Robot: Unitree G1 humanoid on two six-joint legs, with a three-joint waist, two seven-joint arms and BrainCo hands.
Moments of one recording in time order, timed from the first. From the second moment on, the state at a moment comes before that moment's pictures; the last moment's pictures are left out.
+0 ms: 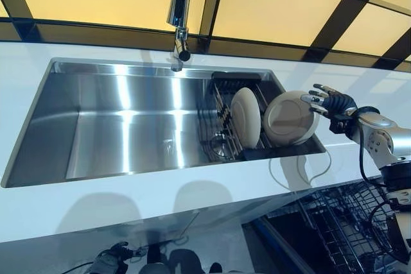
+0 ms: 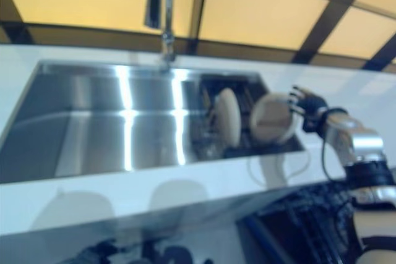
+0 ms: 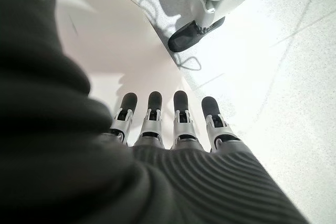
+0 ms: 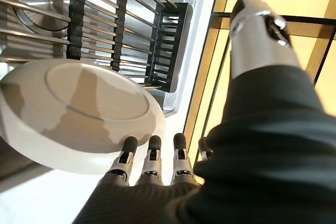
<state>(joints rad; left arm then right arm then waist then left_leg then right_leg) -0.08 0.39 -0.26 1.17 0.05 0.08 -0.01 -0.64 -0.85 0.09 0.38 0.73 0.55 0.10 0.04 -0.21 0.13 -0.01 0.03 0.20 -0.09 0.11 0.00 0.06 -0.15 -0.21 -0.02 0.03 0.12</state>
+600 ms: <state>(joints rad) -0.07 0.39 -0.26 1.17 0.06 0.07 -0.01 -0.64 -0.84 0.09 0.25 0.81 0.46 0.04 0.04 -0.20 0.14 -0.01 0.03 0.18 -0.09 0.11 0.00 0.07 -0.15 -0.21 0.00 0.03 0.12</state>
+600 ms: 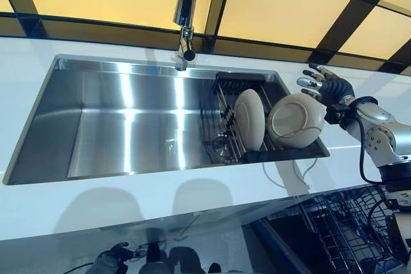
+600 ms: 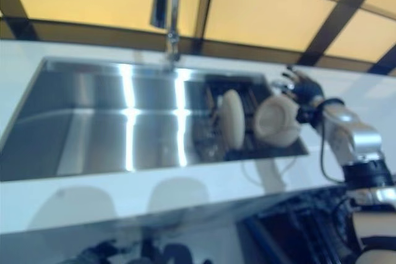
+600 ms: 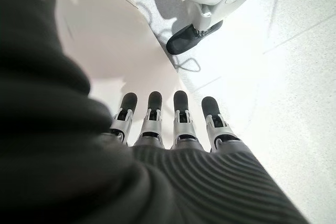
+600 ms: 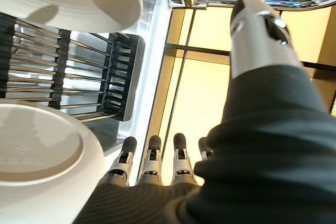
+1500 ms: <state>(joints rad) -0.08 0.37 -0.30 1.17 0.07 0.08 -0.02 -0.59 -0.64 0.20 0.19 0.83 0.50 0.13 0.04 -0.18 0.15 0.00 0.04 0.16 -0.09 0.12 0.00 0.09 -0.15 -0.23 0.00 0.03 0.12</state>
